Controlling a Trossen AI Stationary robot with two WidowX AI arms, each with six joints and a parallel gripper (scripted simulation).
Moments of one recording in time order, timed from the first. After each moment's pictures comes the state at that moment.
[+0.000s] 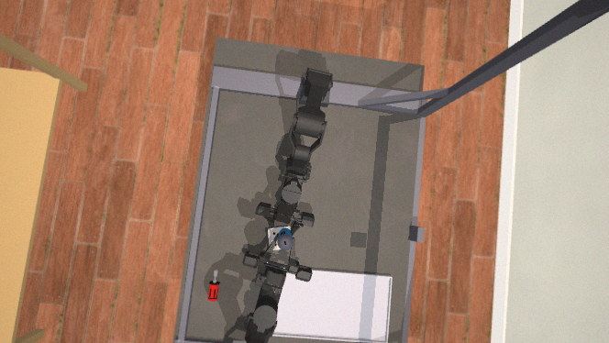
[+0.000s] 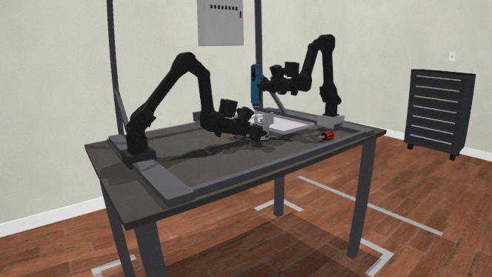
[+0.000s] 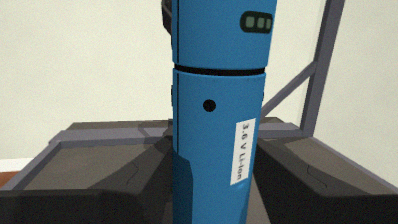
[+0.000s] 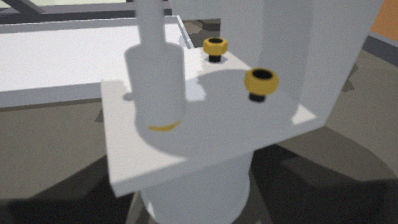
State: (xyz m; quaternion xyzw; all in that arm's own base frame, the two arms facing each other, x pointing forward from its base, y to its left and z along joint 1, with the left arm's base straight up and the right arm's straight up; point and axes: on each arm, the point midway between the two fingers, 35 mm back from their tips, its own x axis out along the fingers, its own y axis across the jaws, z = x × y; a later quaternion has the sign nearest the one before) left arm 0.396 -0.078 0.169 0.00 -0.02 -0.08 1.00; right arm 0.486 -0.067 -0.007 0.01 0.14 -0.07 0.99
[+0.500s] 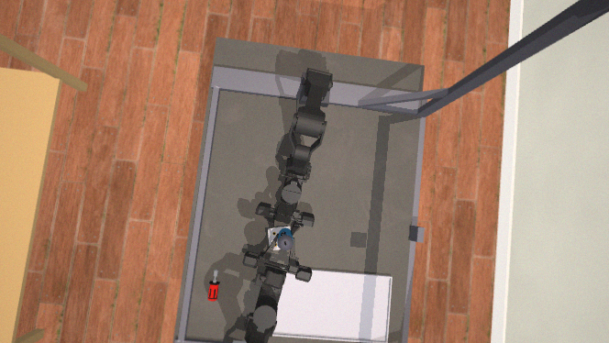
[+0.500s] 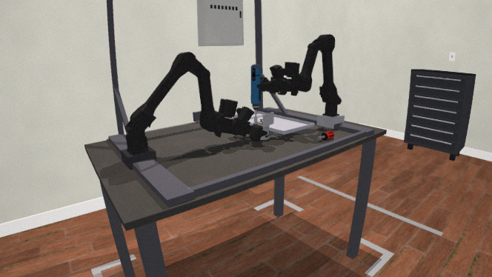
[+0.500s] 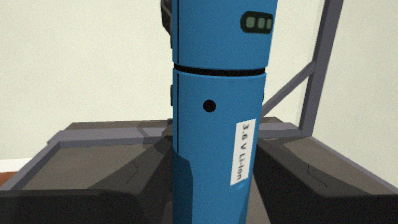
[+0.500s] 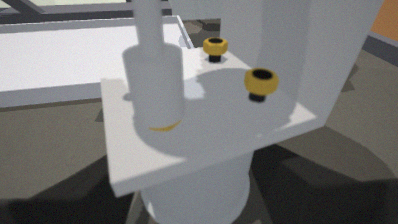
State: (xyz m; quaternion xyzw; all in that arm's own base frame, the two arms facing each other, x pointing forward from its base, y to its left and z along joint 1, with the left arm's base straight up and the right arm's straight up) left arm 0.396 -0.078 0.168 0.00 -0.03 -0.09 1.00; right arm 0.486 -0.067 -0.007 0.01 0.14 -0.07 0.99
